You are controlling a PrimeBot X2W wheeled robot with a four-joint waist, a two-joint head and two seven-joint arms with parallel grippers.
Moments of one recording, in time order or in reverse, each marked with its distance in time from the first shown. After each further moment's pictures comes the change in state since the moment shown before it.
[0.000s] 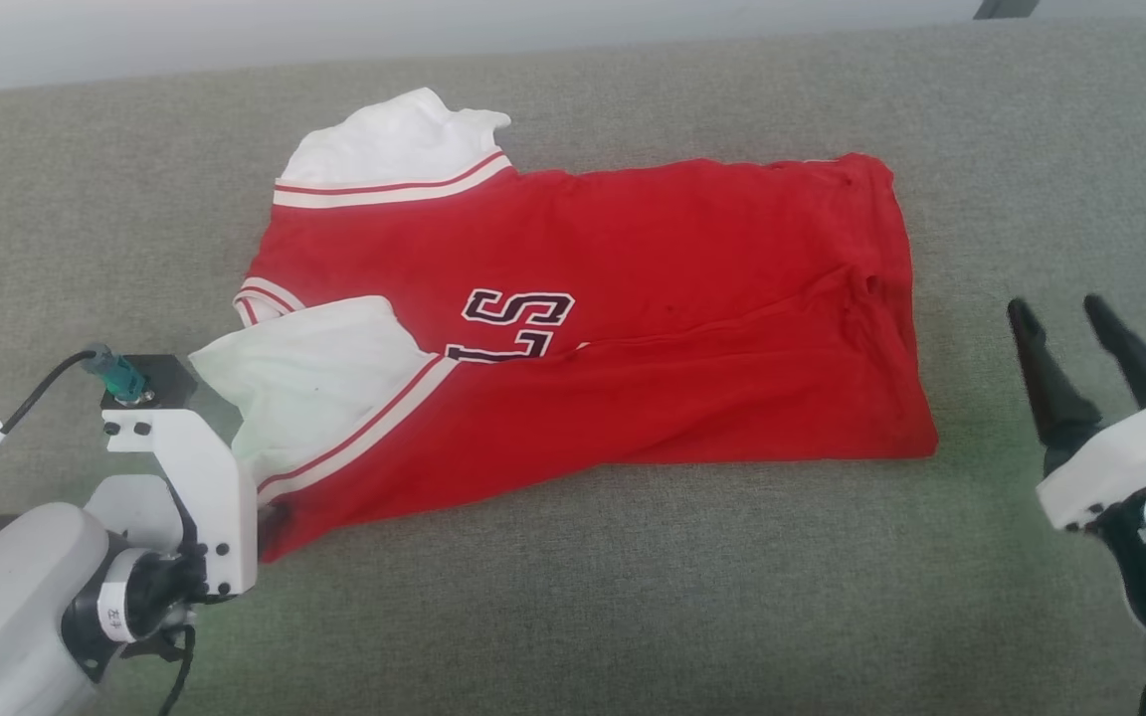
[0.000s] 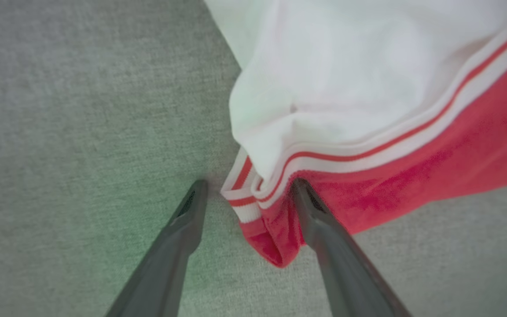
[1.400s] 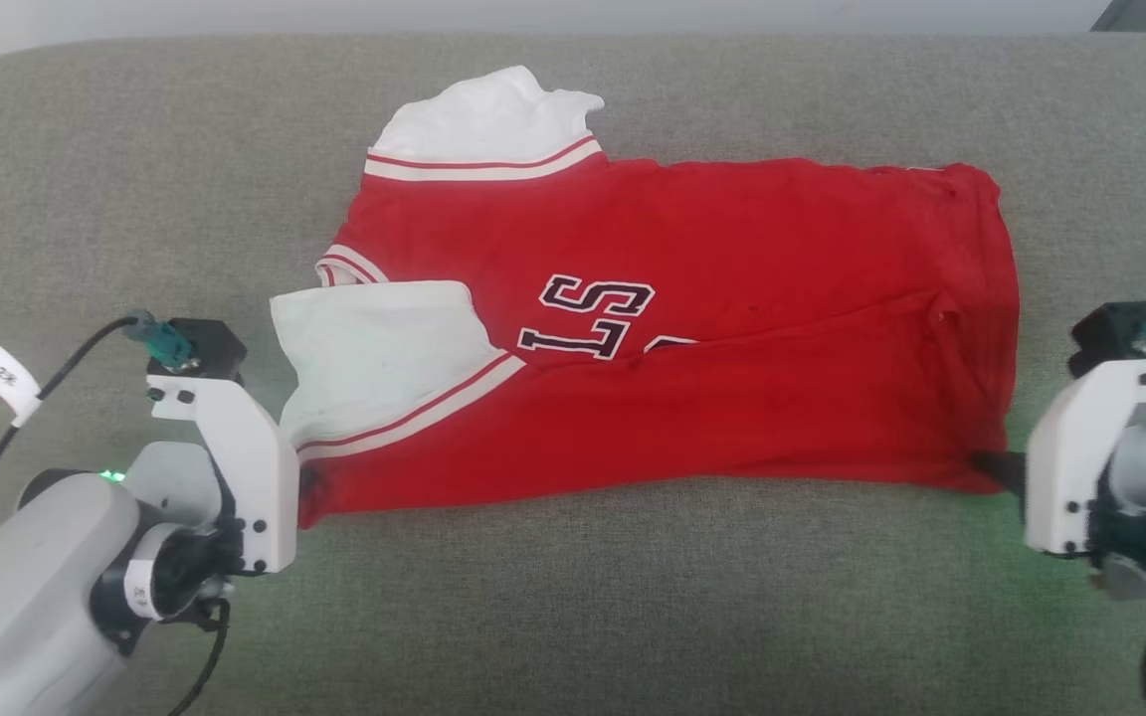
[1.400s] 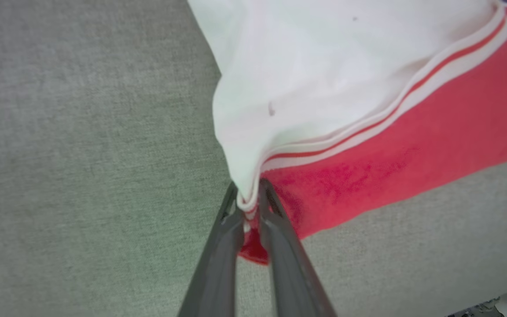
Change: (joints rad) left arm -0.055 -0.041 -0.008 -0.029 0.003 -0.052 -0.016; right arm -0.062 0.041 -0.040 -0.016 -0.003 0.000 0.905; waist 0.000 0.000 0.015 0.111
